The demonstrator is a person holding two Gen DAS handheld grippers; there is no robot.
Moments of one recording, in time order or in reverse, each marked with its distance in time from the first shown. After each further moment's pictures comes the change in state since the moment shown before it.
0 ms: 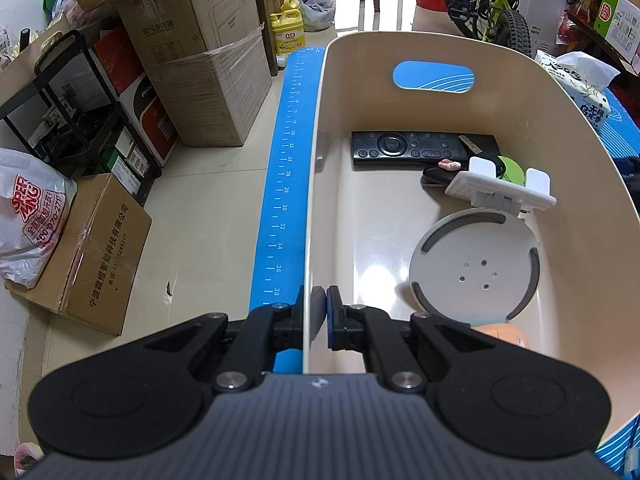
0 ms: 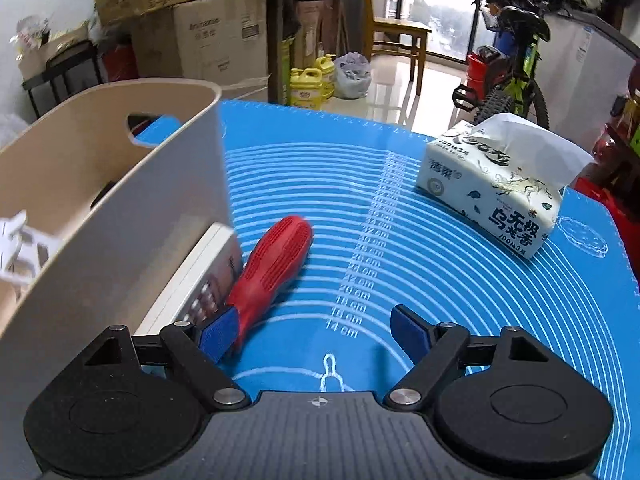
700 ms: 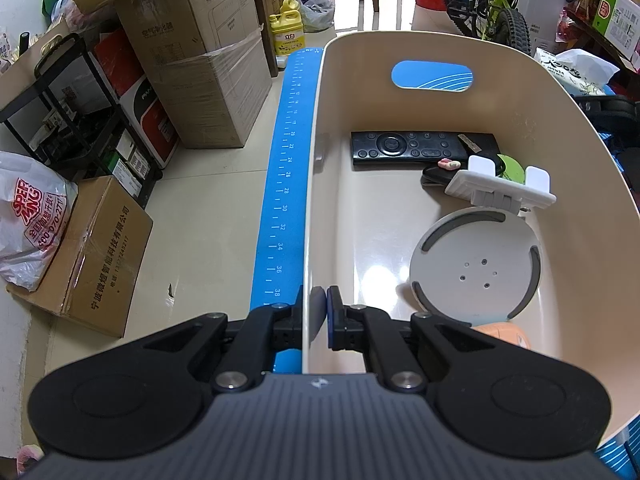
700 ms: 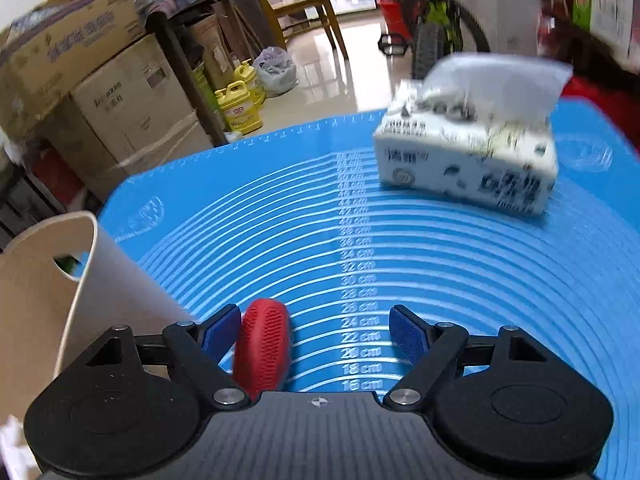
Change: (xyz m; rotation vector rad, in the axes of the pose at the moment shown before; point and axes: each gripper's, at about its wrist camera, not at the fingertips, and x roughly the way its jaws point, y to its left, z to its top) left arm -0.002 0.003 0.002 0.008 -0.002 0.004; right arm 0.048 -0.033 0.037 0.458 0.043 0.042
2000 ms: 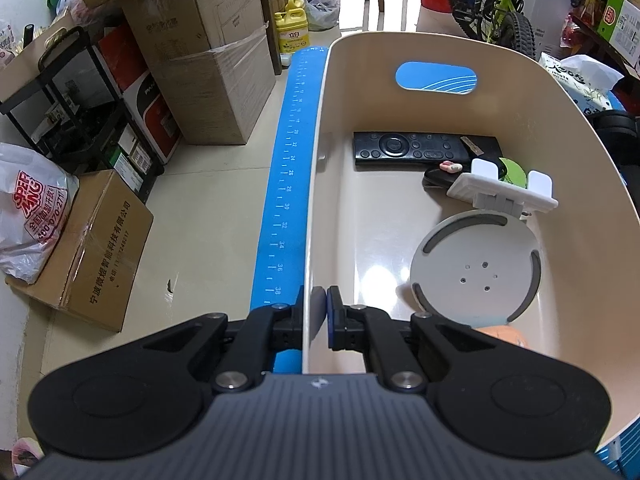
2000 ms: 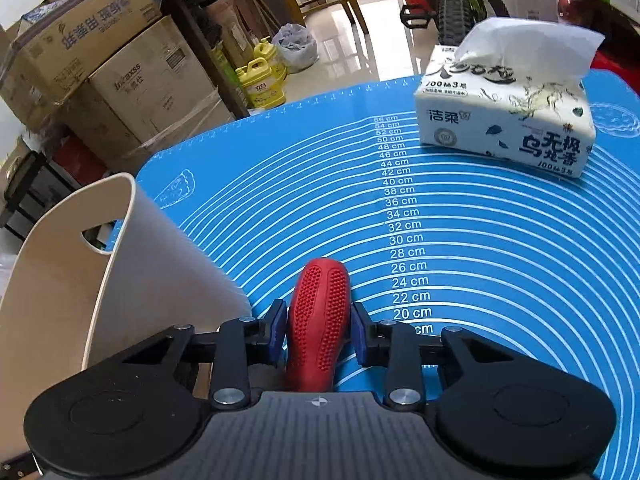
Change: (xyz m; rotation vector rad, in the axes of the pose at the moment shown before) left arm 0.001 -0.004 0.001 -0.024 0.005 0.002; right arm 0.005 0.015 -0.011 -0.019 0.057 0.048
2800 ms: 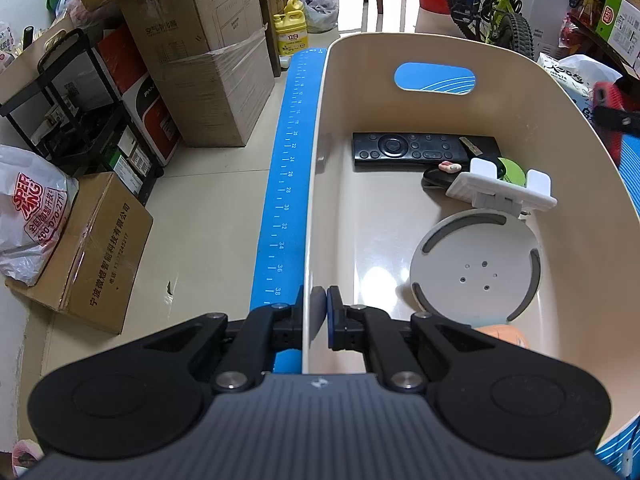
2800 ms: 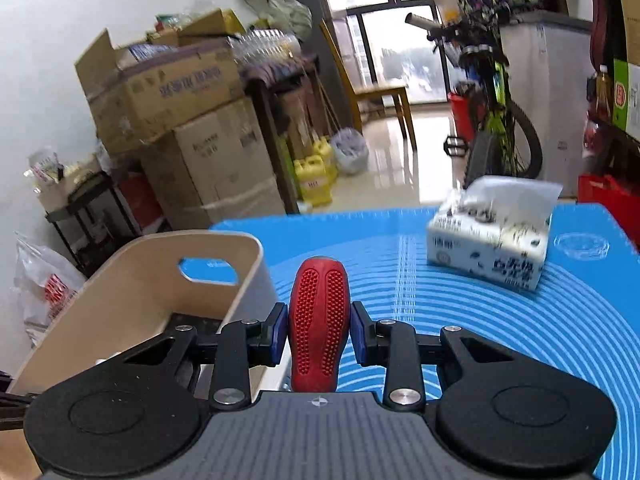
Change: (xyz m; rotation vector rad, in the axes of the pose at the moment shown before) left arm 0.000 0.001 -0.002 0.008 -0.009 0.002; right arm -0.112 0.009 -0.036 -0.230 -0.344 0.086
